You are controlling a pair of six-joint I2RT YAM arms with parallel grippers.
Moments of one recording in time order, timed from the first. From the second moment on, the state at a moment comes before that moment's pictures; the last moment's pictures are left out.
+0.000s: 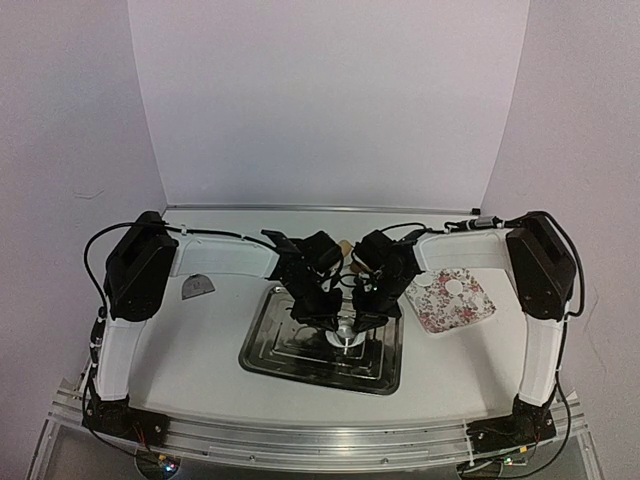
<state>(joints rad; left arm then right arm) -0.97 2.16 1.65 -0.64 0.32 -0.75 0.74 2.00 1.37 -0.72 -0.30 0.62</state>
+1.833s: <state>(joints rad) -0.92 2.16 1.50 -0.45 0.42 -0.75 0.71 2.18 1.54 -0.91 -0.42 0.64</state>
